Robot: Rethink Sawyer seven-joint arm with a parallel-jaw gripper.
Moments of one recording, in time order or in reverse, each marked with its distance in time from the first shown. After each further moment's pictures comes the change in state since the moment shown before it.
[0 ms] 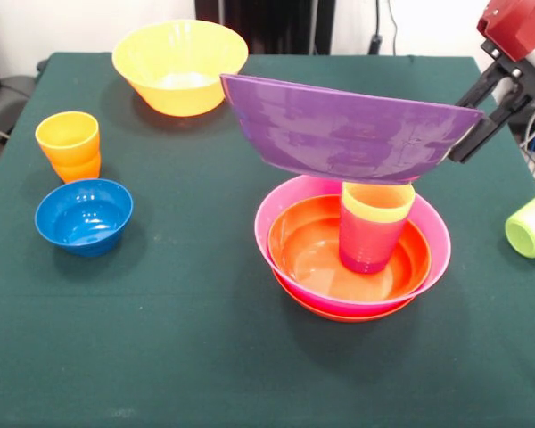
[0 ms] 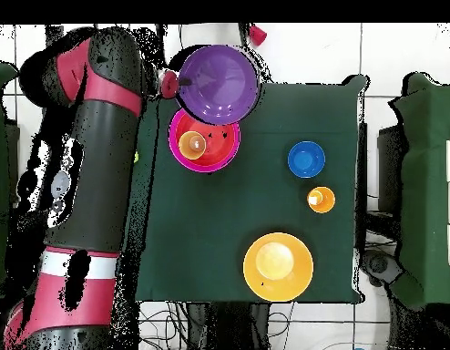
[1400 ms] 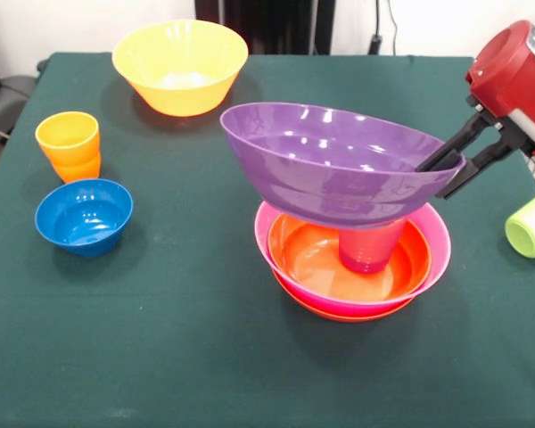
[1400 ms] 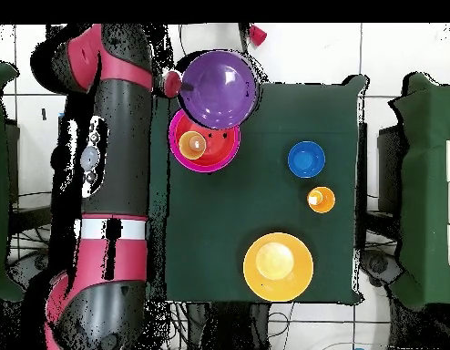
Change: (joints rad) arm -0.094 0.116 0.008 -0.242 0.023 0.223 0.000
